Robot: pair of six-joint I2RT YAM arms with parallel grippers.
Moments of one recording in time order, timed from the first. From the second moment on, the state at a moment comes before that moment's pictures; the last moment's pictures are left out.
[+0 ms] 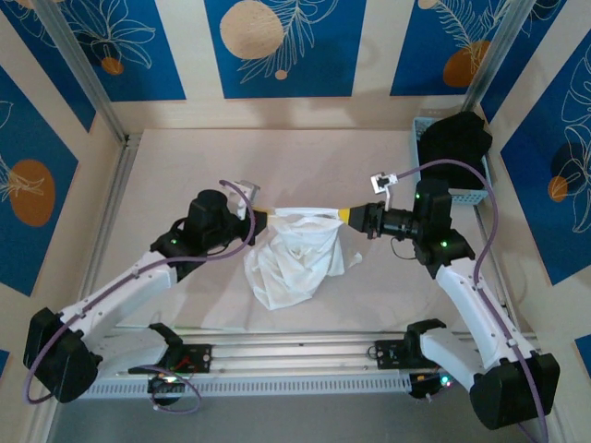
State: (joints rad) left arm -0.63 1.12 0.83 -0.18 0.16 -0.25; right arm 0.21 0.93 0.78 -0.23 -0.94 0.46
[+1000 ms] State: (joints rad) left arm -0.63 1.16 0.83 -0.07 0.47 -0.32; right arm 0.69 0.96 0.82 -0.46 -0.11 0.03
